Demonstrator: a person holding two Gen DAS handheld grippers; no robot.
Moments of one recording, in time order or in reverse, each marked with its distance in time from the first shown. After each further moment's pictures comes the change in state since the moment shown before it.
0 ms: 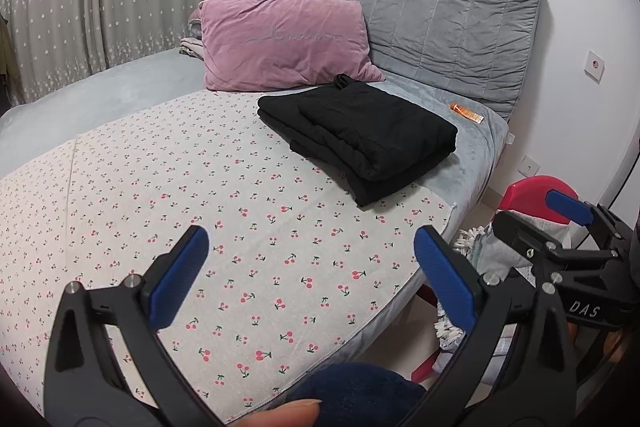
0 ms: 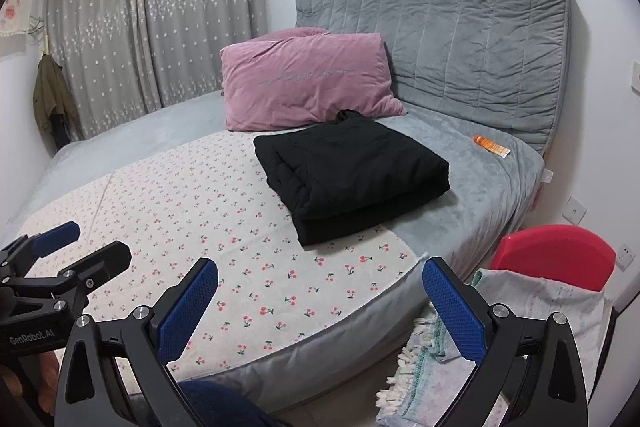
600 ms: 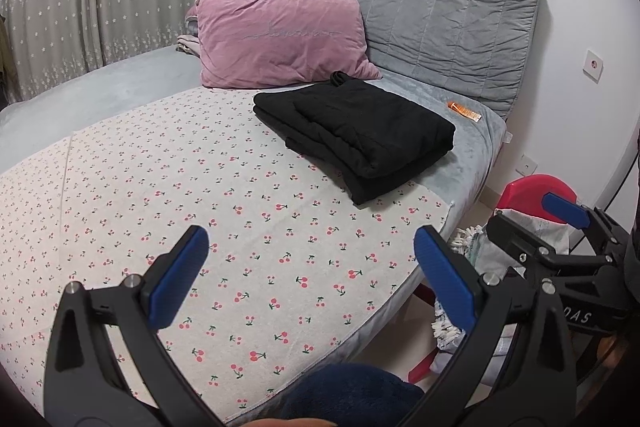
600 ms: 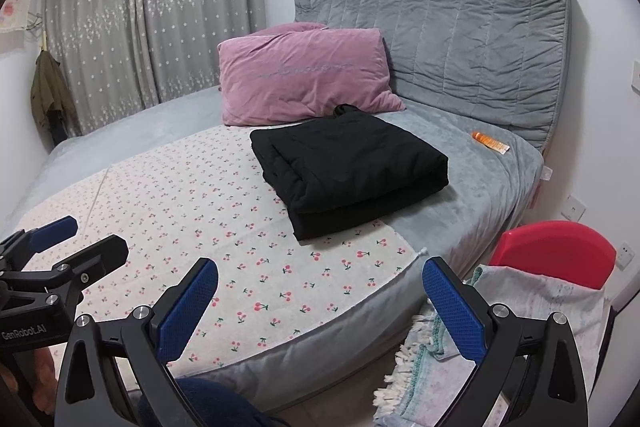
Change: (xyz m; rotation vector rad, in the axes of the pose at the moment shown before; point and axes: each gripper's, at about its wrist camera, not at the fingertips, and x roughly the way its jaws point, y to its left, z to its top) left arm 0.003 -0.001 -0.001 -0.002 0.008 -0.014; right arm 0.005 0.001 -0.006 -0.003 0.004 -0.016
